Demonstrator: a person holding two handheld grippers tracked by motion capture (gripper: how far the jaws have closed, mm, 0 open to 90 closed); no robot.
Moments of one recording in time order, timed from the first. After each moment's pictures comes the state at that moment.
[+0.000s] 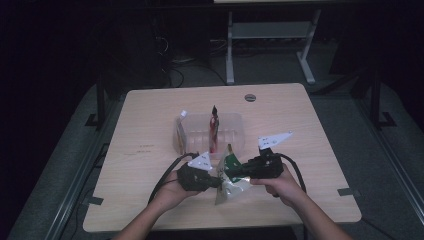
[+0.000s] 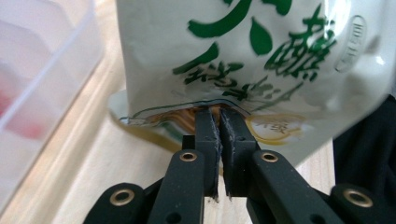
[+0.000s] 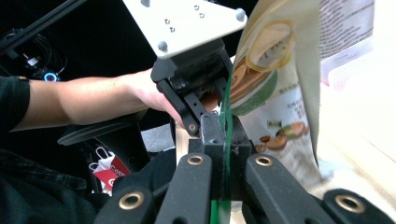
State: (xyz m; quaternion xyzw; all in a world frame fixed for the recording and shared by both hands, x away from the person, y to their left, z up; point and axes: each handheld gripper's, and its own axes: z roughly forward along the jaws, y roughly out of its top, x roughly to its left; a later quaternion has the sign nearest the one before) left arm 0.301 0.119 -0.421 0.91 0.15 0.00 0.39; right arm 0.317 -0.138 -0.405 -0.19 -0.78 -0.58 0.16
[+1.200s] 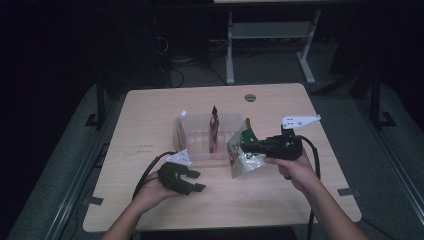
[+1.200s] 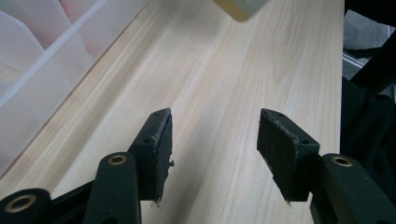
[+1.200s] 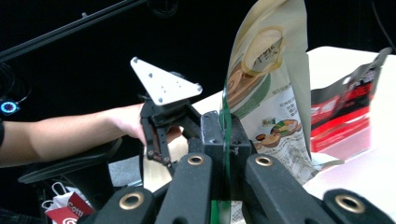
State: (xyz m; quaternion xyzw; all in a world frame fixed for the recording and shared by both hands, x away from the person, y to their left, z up) left arm 0.307 0.167 -0.427 0.90 0.22 -0.02 0.38; right arm 0.335 -0.180 -0.360 -0.22 -0.74 -0.63 0.08
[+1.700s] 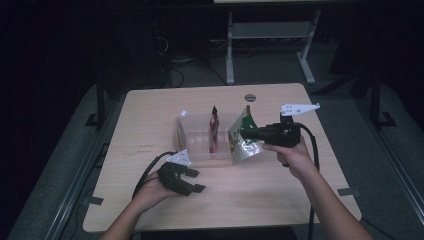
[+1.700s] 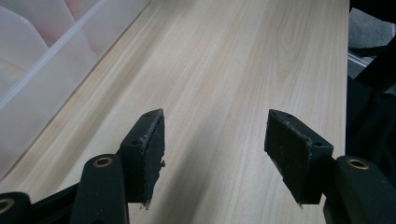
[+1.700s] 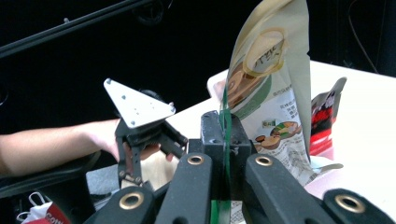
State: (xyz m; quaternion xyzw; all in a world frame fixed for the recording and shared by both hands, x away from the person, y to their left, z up) left arm 0.308 0.169 -0.428 0.90 0.21 -0.01 0.38; right arm 0.361 -0.179 -0.348 -0.23 -0.74 -0.63 0.05
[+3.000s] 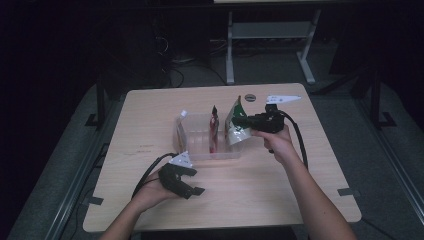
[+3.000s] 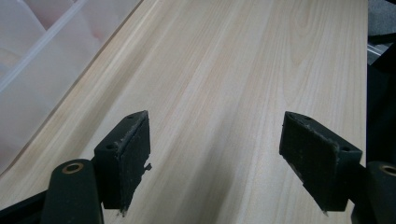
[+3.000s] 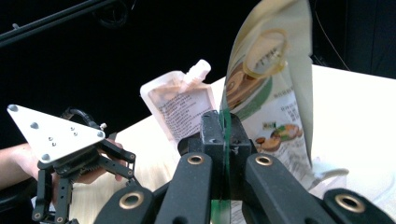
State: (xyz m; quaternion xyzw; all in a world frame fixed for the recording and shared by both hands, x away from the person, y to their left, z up) left arm 0.309 0.167 -0.437 0.91 0.21 0.00 0.36; right arm 0.421 -0.158 -0.376 -0.27 -0.73 -0.62 0.03
